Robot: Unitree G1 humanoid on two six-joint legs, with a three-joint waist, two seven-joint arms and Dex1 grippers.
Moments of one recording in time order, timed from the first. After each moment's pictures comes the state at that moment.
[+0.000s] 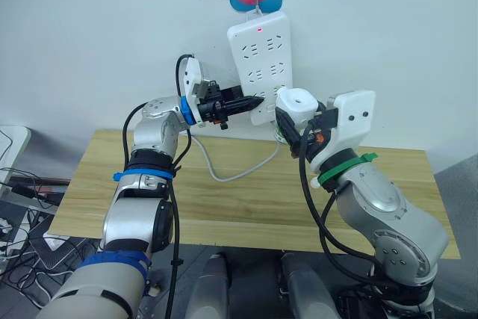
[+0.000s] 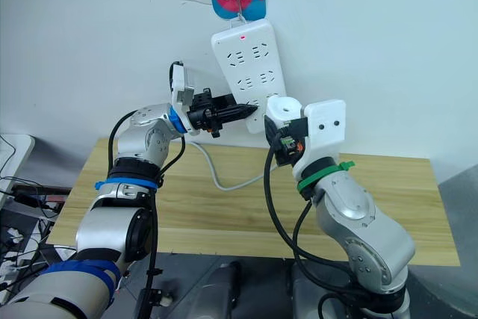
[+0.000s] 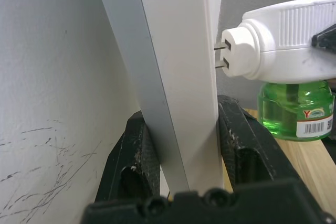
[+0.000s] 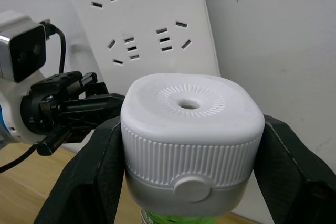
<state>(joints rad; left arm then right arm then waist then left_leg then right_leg) -1.03 0.33 0.11 0.76 -0.33 0.15 -1.34 -0.42 -0.13 0.11 -0.87 0.49 1.02 -0.22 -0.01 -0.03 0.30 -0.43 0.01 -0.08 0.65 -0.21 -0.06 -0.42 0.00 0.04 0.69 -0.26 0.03</state>
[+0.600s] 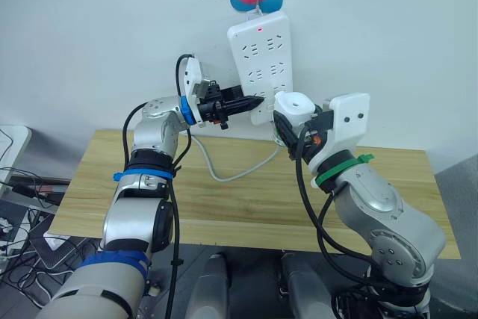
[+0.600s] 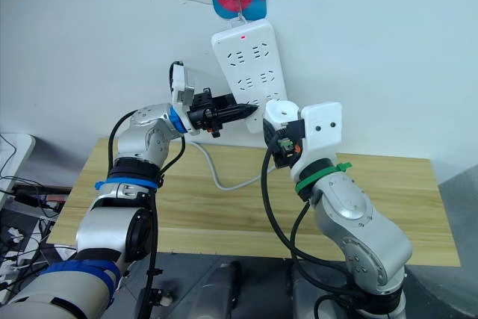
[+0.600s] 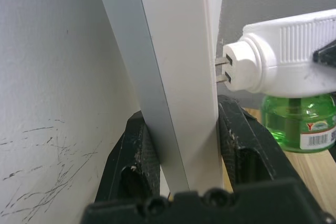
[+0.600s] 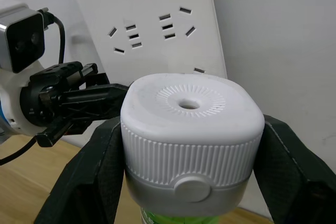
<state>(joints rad) -1.03 0.33 0.11 0.76 -0.33 0.15 -1.33 -0.41 -0.10 0.11 -0.87 0.45 1.04 -0.19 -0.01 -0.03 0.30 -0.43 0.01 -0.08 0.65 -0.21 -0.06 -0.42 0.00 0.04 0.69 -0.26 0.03</state>
